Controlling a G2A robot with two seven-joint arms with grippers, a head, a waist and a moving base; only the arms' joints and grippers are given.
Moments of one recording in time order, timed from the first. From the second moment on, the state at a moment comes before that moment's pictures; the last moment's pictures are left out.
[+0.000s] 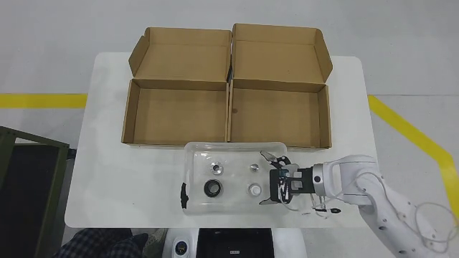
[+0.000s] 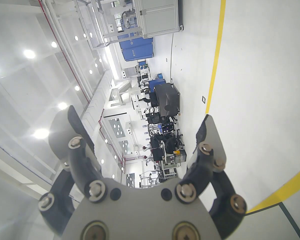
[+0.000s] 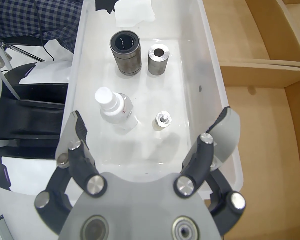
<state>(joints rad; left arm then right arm) -0.01 -0.37 -0.75 -1.25 2.03 -0.40 0.22 -1.33 -0.87 1.12 -1.96 -1.20 -0.97 0.36</state>
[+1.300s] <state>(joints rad) -0.01 -0.37 -0.75 -1.25 2.03 -0.40 0.22 -1.28 -0.89 1.00 -1.93 -1.29 -0.97 0.35</state>
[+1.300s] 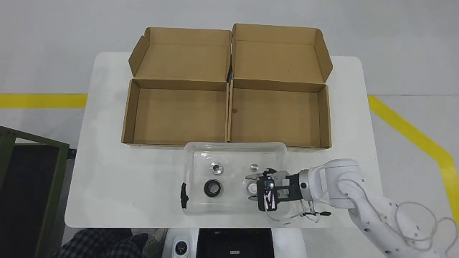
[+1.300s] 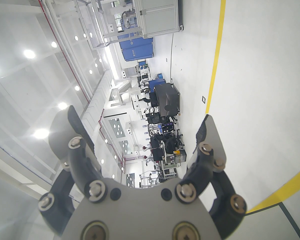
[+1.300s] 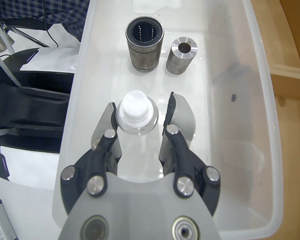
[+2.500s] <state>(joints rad) -0.01 -0.37 -0.75 -1.25 2.03 -0.40 0.22 -1.32 -0.89 1.26 -2.00 -0.99 -0.81 -0.09</state>
